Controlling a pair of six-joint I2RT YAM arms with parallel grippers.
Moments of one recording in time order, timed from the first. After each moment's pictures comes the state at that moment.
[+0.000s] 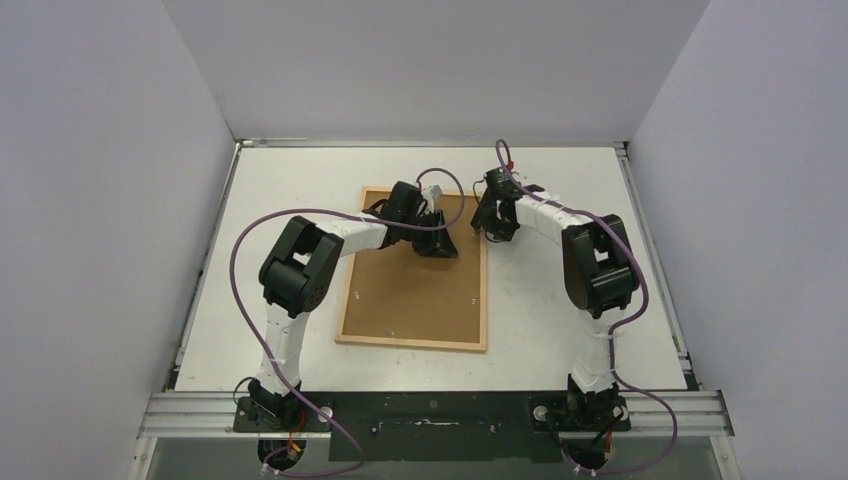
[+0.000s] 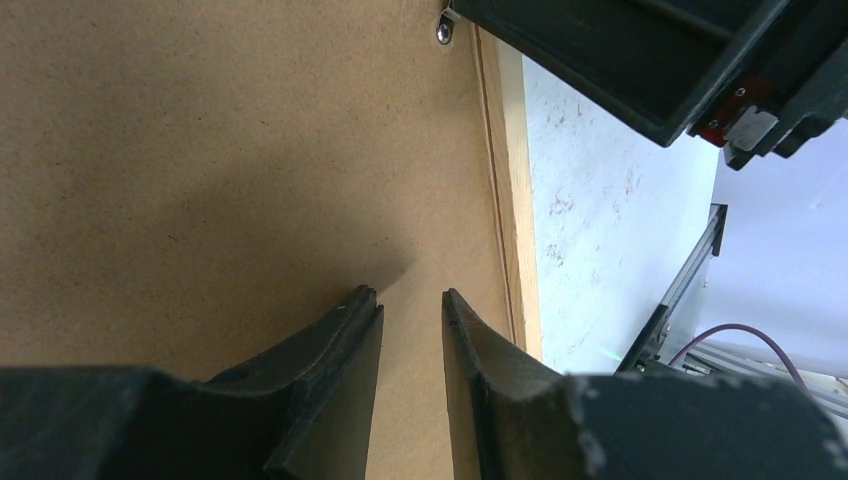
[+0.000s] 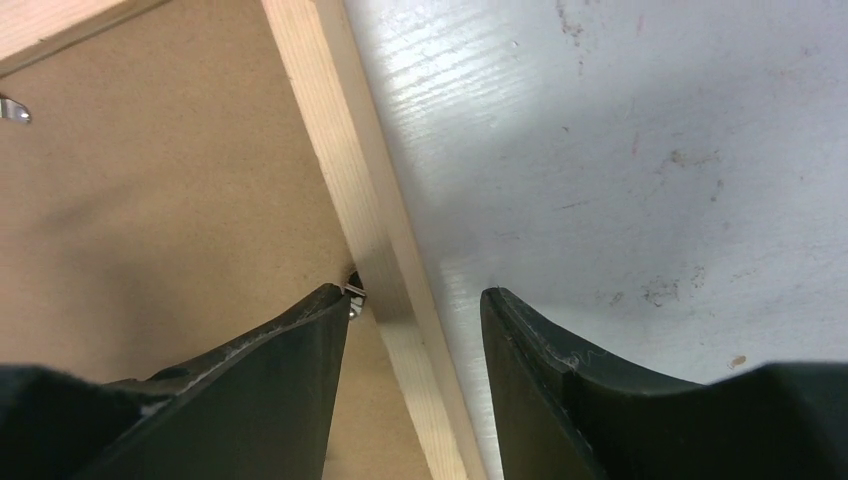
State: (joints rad) left arm -0.57 2.14 1.39 -0.05 0.54 -0.65; right arm 0.35 2.02 1.42 -0.47 0.12 0.72
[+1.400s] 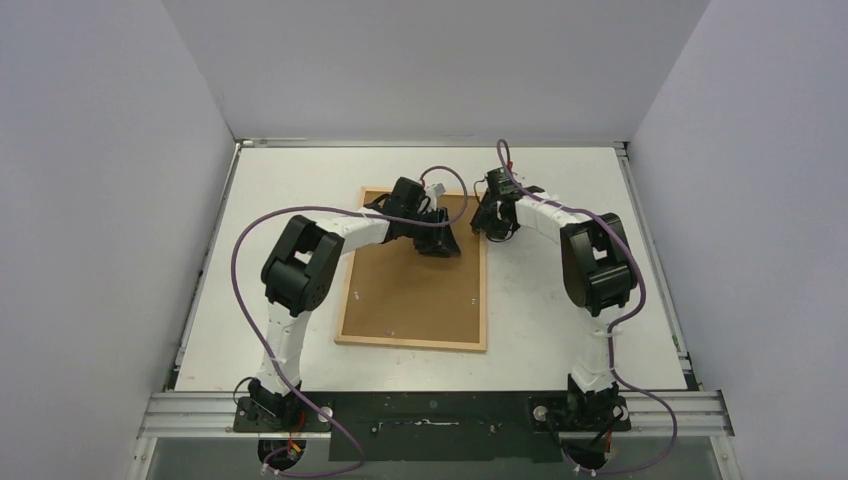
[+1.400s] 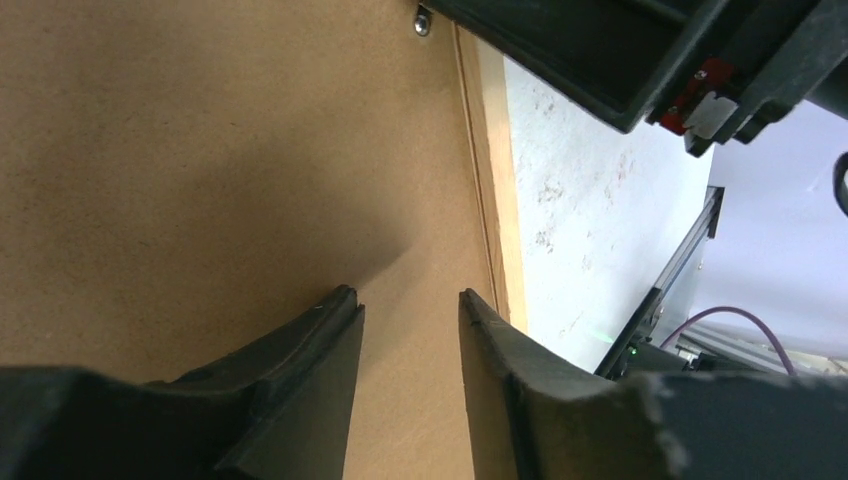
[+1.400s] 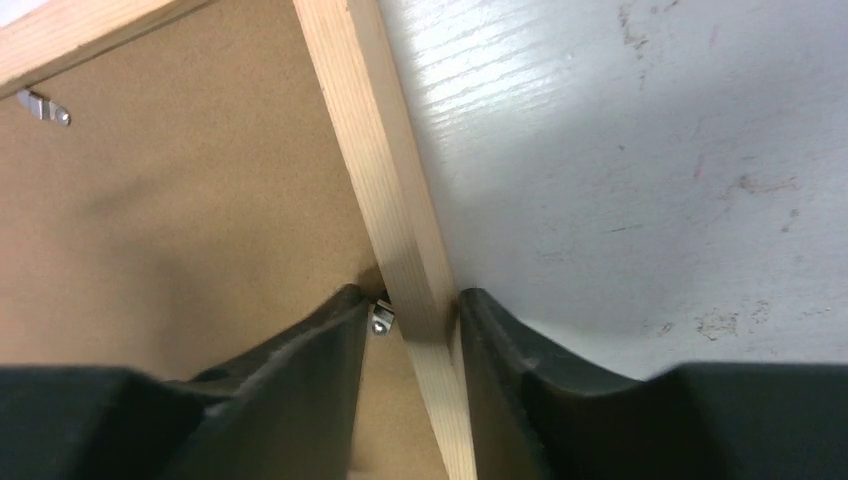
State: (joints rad) left arm -0.57 2.16 1.45 -0.13 0.56 -0.64; right arm 0.35 2.04 1.42 -0.42 0.06 0.72
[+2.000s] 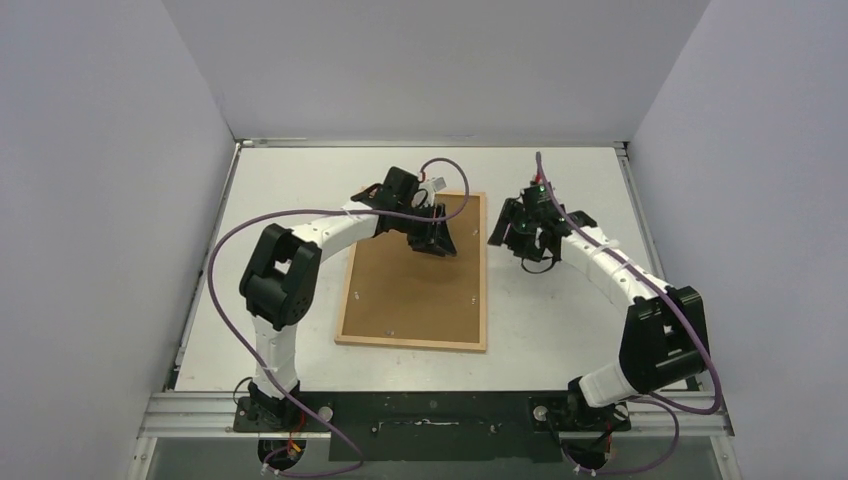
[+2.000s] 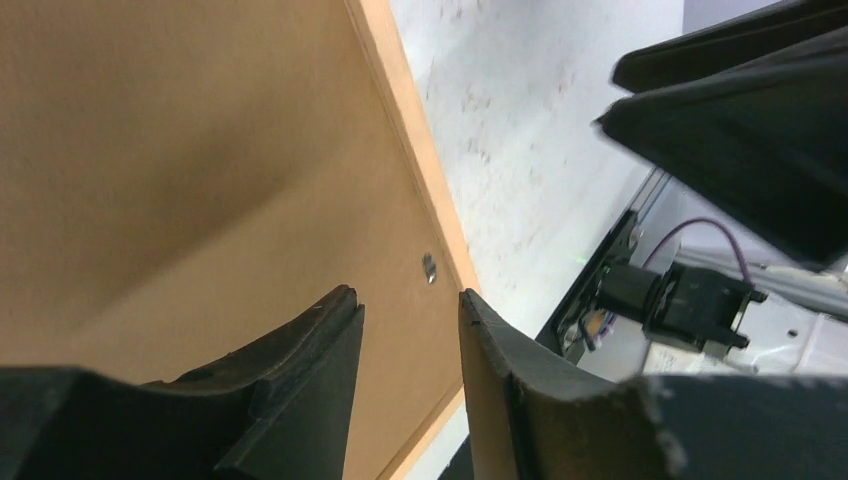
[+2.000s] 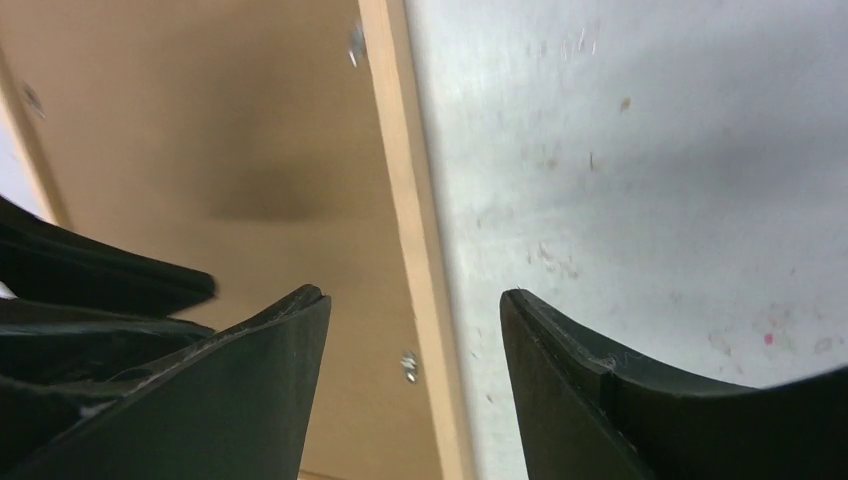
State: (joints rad) left arm -0.57 2.03 1.49 -0.34 0.64 -0.54; right arm 0.31 1.50 1.13 -0.53 -0.01 0.68
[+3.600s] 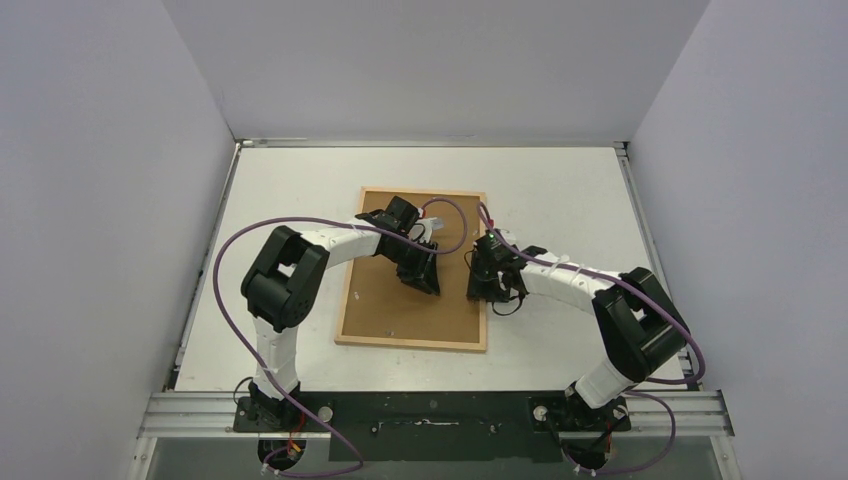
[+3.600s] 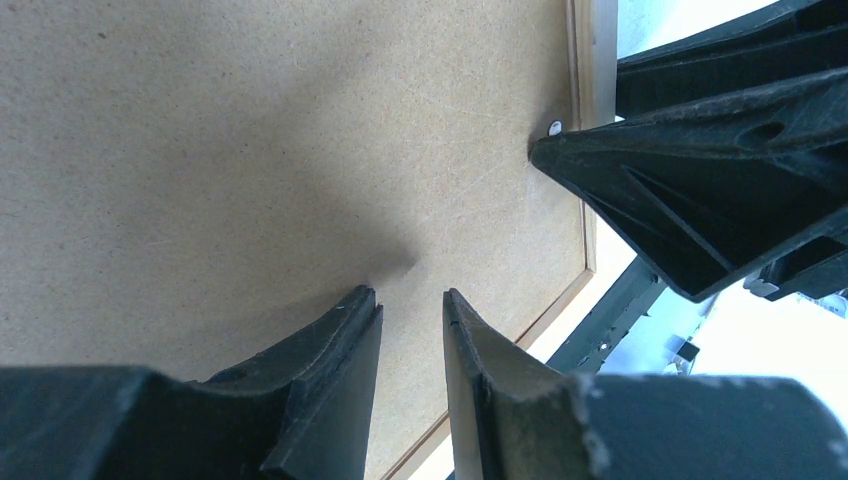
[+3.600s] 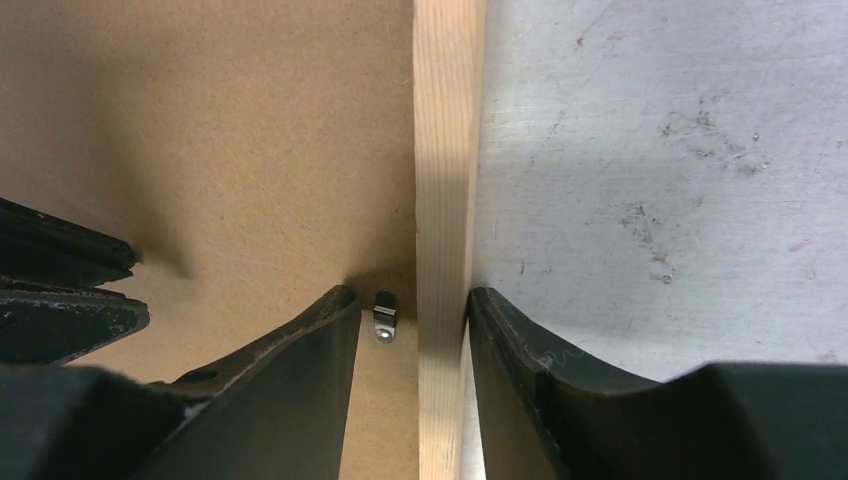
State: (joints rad) left arm -0.60 1.99 1.28 -0.45 0.61 -0.35; right arm 0.60 1.58 0.85 -0.40 0.06 0.69
